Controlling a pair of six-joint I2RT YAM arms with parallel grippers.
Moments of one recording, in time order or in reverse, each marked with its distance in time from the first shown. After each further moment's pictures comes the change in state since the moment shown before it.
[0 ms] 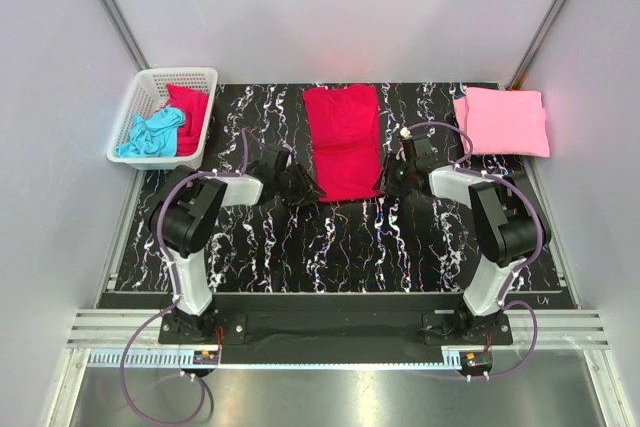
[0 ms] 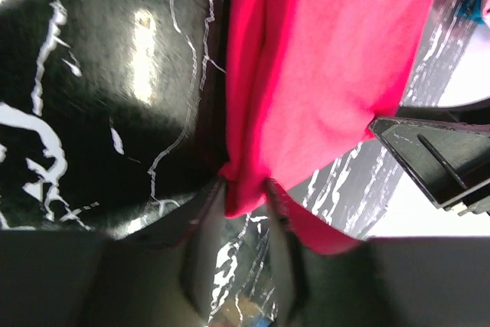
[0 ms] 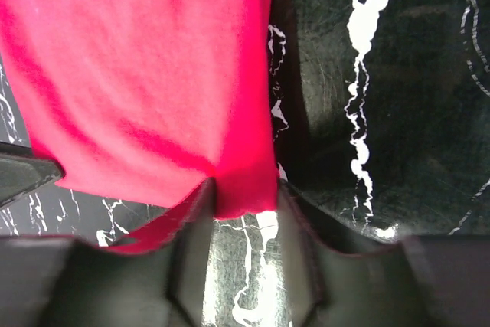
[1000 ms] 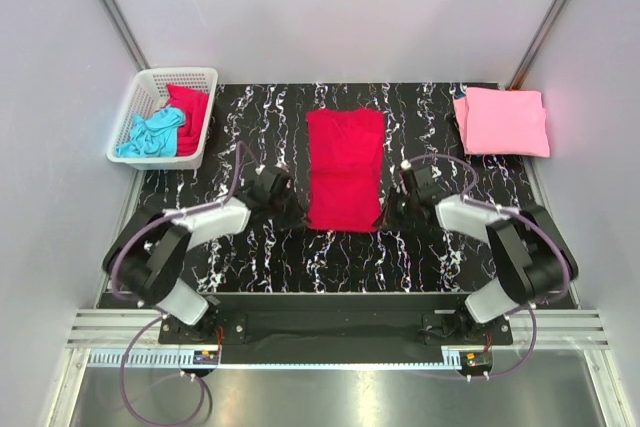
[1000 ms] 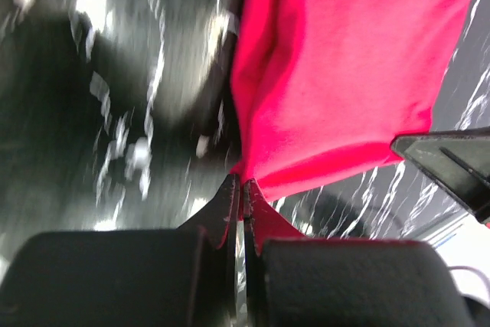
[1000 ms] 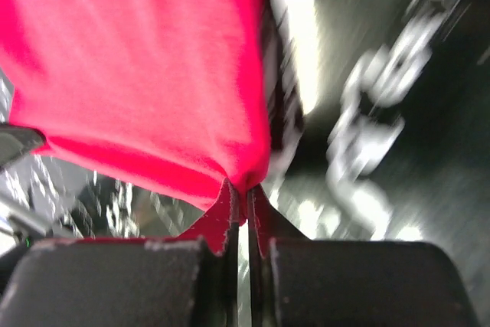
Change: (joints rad) left arm -0.111 -0.314 -0.186 -0.234 -0.220 0.072; right arm 0.065 -0.212 -0.246 -0.074 -0.073 0.154
